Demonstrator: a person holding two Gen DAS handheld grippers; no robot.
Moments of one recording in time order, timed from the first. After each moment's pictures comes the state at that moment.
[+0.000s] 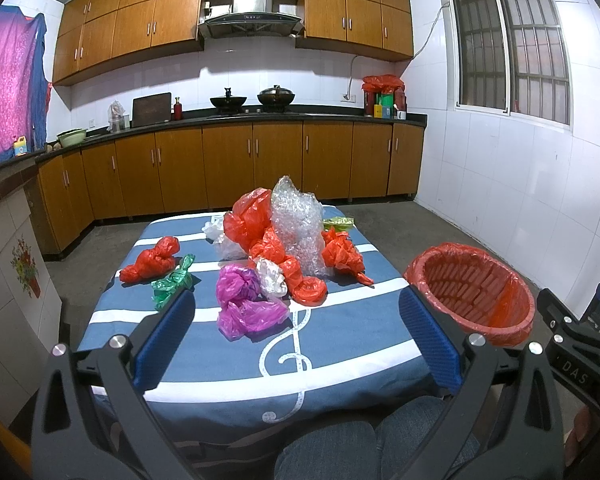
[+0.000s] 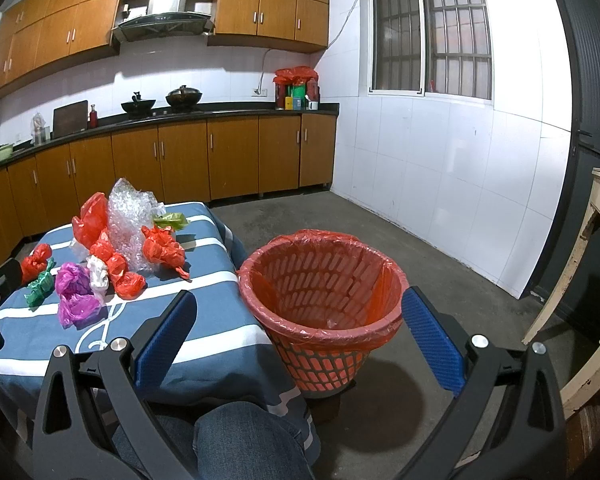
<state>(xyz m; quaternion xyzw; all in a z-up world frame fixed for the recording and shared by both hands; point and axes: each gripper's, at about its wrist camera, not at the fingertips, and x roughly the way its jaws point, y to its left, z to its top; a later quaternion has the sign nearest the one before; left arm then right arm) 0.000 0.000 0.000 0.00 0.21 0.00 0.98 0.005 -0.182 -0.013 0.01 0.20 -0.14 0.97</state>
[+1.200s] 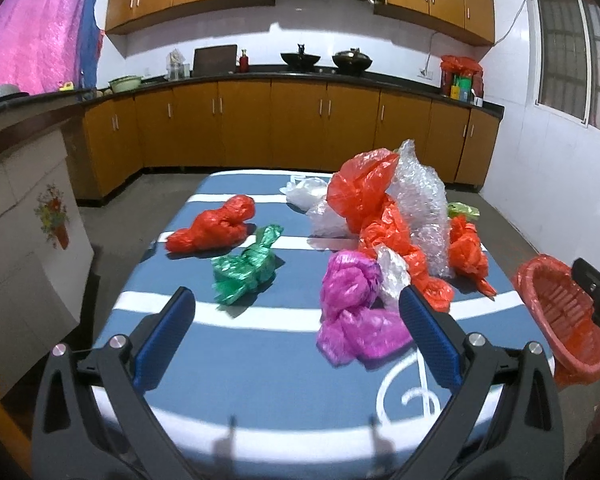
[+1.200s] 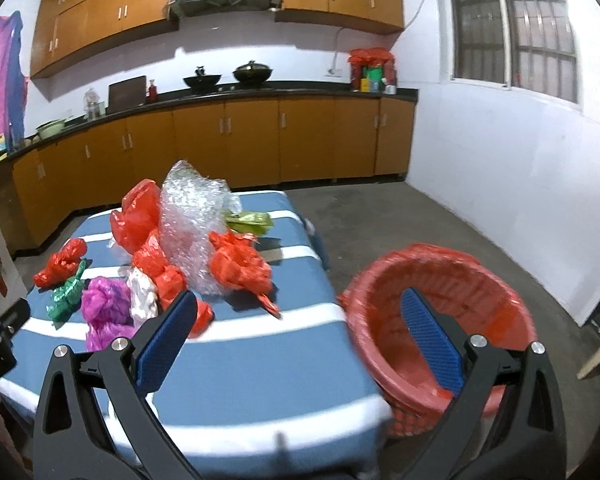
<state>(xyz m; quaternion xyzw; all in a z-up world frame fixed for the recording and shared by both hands) 0.102 0.109 -0.049 -0.06 0.28 0.10 0.95 0.159 -0.114 -0.035 0.00 0.25 0.00 0.97</state>
